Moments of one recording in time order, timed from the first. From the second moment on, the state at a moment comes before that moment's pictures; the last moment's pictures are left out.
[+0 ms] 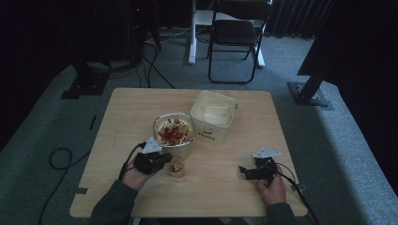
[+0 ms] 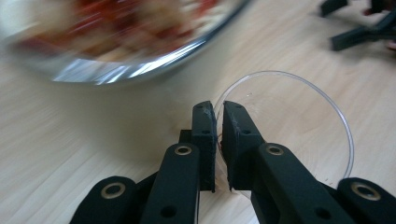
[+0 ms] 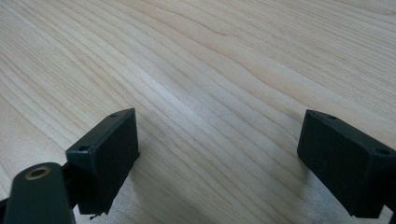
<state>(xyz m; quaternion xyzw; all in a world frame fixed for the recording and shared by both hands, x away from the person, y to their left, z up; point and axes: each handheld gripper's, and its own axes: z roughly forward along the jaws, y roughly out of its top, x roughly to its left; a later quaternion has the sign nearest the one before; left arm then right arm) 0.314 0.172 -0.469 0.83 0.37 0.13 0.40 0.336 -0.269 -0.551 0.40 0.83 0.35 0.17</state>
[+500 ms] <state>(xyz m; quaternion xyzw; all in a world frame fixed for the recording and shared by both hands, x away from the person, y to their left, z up) 0.387 0.272 -0.469 0.74 0.53 0.21 0.37 0.336 -0.269 -0.551 0.40 0.83 0.35 0.17</state>
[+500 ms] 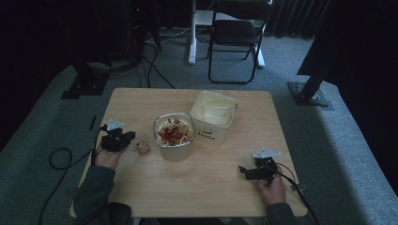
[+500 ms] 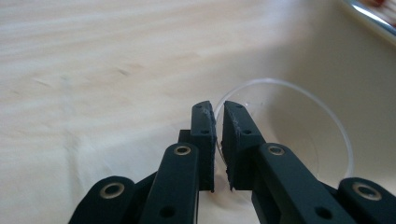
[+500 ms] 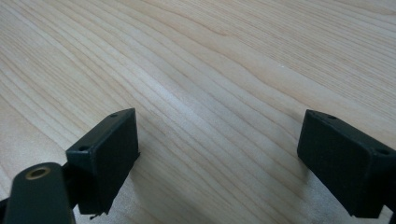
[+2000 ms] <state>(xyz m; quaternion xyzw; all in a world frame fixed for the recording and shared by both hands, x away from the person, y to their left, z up) 0.433 0.258 -0.506 0.72 0.50 0.27 0.40 0.336 -0.269 -0.551 0.40 0.83 0.35 0.17</state>
